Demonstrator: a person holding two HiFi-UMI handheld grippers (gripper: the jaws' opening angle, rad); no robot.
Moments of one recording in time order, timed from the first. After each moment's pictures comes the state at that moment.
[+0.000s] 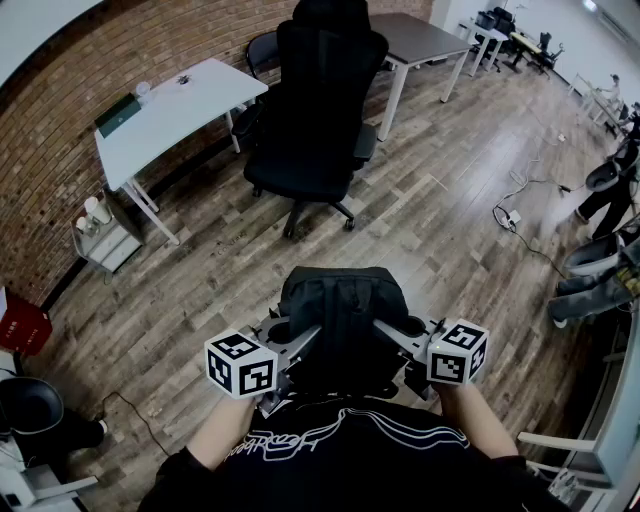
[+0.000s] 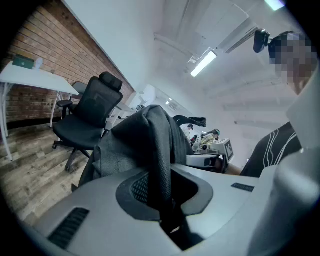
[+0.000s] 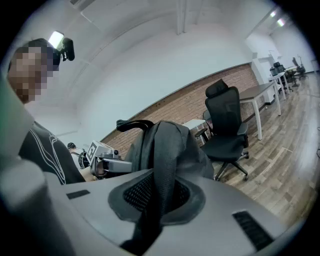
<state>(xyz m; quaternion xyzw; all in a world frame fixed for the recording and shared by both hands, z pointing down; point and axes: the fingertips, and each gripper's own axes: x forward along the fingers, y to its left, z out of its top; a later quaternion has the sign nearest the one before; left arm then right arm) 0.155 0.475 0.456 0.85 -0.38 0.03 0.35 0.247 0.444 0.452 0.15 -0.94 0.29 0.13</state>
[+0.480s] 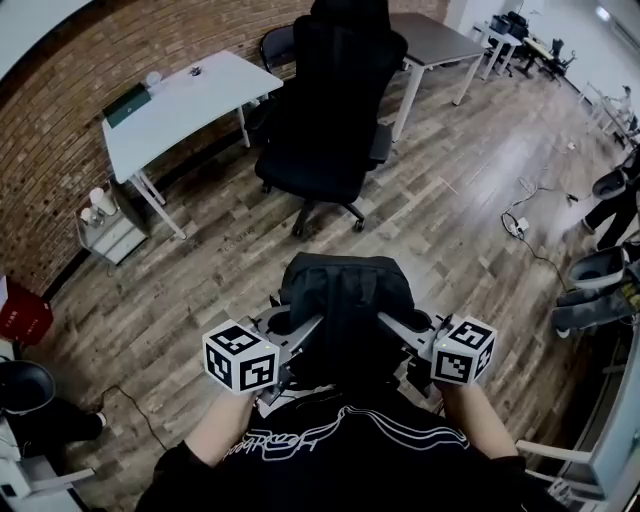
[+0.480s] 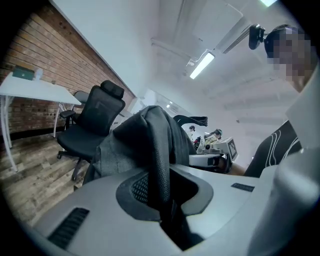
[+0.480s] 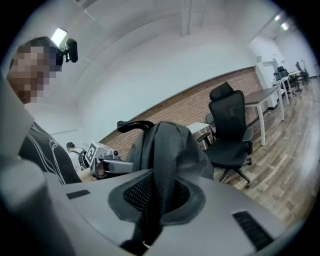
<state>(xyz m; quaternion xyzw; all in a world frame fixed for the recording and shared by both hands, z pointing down) 0.116 0.449 0.442 0.86 -0.40 0.03 0.32 0.209 0.420 0.435 0.15 -0.94 0.27 0.12</state>
